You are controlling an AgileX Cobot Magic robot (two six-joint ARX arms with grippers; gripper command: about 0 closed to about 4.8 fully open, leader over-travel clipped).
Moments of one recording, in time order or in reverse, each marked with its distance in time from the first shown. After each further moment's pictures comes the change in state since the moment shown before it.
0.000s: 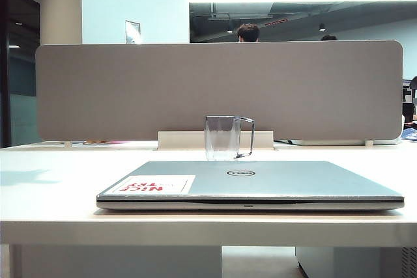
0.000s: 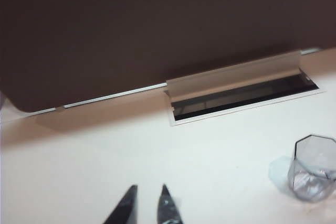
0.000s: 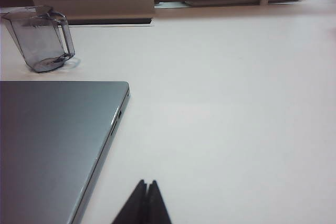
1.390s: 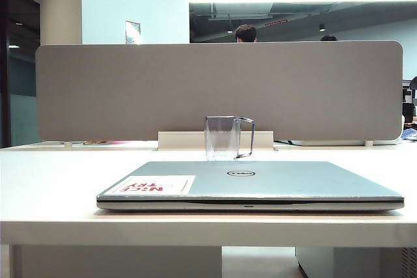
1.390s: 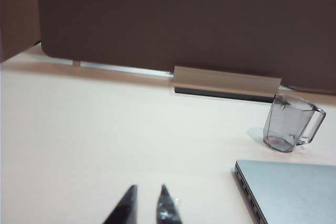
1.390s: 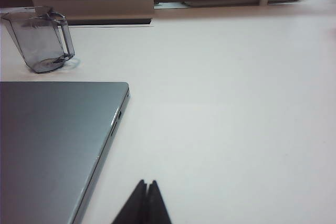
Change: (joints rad) left arm 0.278 -1.389 -1.422 0.367 0.244 -0.279; right arm 0.000 0.000 0.000 0.001 0.000 0.000
